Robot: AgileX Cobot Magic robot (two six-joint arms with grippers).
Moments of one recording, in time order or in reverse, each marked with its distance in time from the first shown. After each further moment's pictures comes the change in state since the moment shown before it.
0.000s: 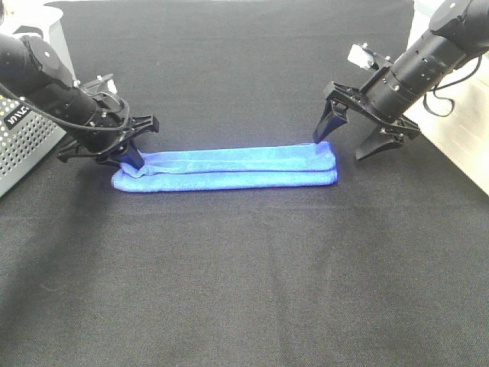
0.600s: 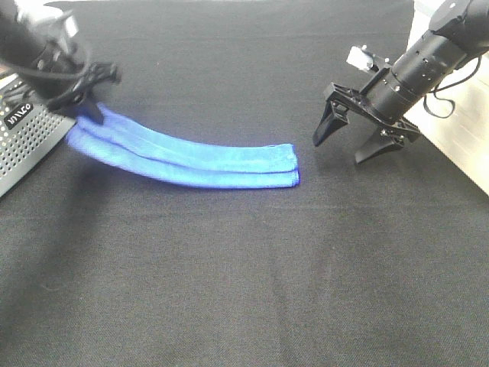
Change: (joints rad) left arm -0.039 -0.212 -0.065 0.153 0.224 -0.140; right arm 0.000 0.000 0.000 0.000 0.069 0.001
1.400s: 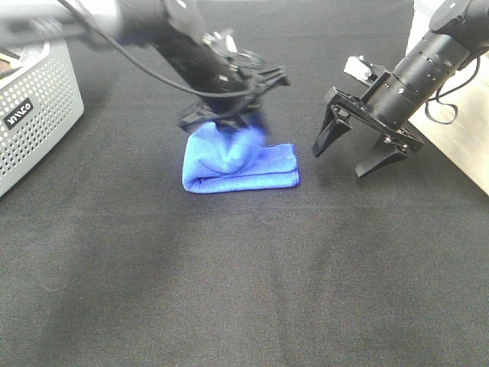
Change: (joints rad) left arm -0.334 0.377 -0.460 -0.136 -0.055 -0.356; right arm 0.000 -0.001 0.000 0.006 0.124 0.033
